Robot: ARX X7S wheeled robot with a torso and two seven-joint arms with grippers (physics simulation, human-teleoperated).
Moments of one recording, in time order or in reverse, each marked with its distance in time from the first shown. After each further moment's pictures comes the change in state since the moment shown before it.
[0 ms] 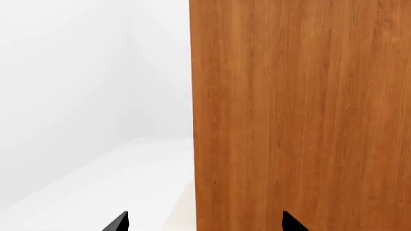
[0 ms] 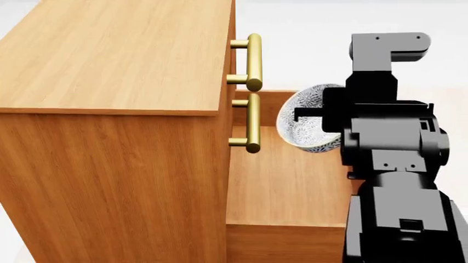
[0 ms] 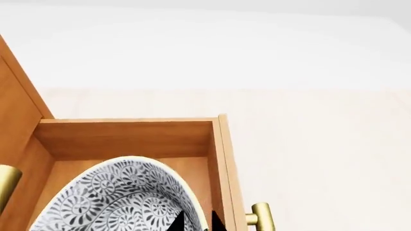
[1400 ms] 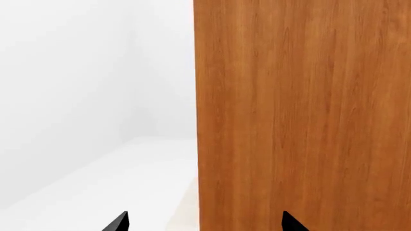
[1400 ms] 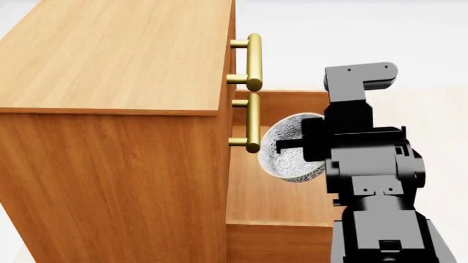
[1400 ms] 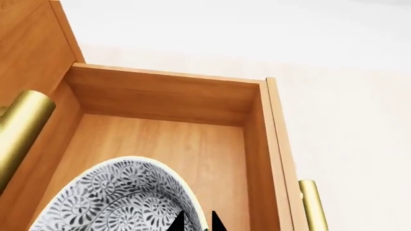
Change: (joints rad) left arm -0.002 -0.007 0.005 0.002 -0.003 0.001 -0.019; right arm -0.084 -0.026 -0.065 0.000 0.006 -0.021 -0.092
